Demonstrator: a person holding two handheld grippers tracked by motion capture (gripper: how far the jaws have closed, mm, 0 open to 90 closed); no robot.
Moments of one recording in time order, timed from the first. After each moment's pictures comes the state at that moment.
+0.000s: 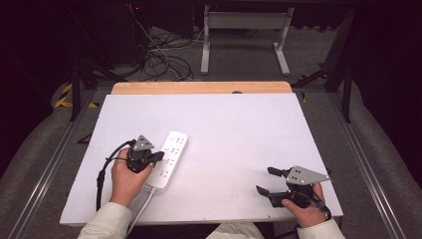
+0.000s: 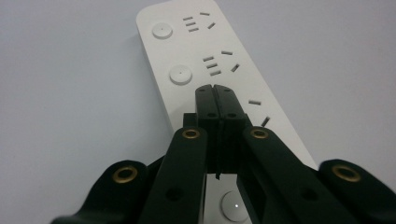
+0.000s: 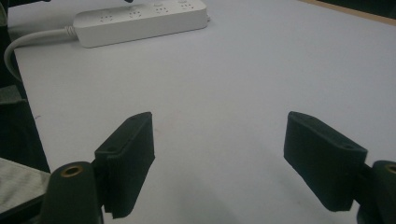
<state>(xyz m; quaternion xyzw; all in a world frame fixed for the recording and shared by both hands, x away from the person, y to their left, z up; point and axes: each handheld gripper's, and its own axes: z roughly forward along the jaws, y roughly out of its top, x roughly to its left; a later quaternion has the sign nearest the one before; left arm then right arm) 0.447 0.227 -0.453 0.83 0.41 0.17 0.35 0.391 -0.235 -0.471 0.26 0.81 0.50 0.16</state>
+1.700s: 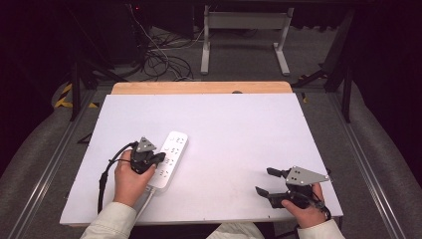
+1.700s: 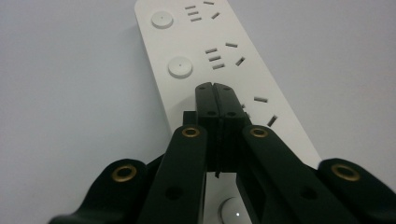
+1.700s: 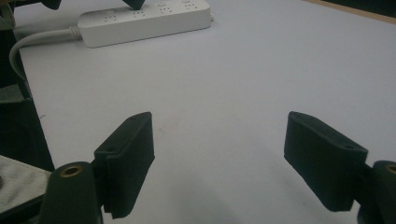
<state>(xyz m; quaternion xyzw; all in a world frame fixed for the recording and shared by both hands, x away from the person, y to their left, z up) 0.448 0.224 -0.464 0.82 0.42 0.17 0.35 0.390 -0.234 -0.471 0.26 0.81 0.50 0.16</state>
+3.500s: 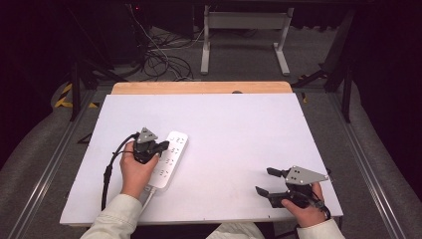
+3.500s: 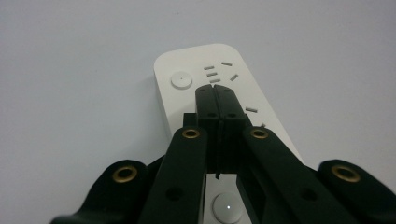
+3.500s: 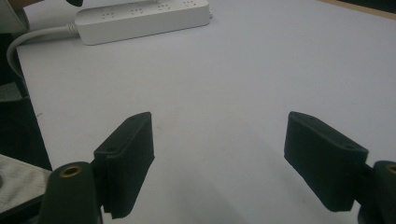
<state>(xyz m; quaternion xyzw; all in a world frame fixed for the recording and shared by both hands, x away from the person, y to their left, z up) 0.475 0.218 -0.463 0.79 0.42 0.19 0.40 0.392 -0.234 -0.473 0.26 0.81 0.50 0.16</state>
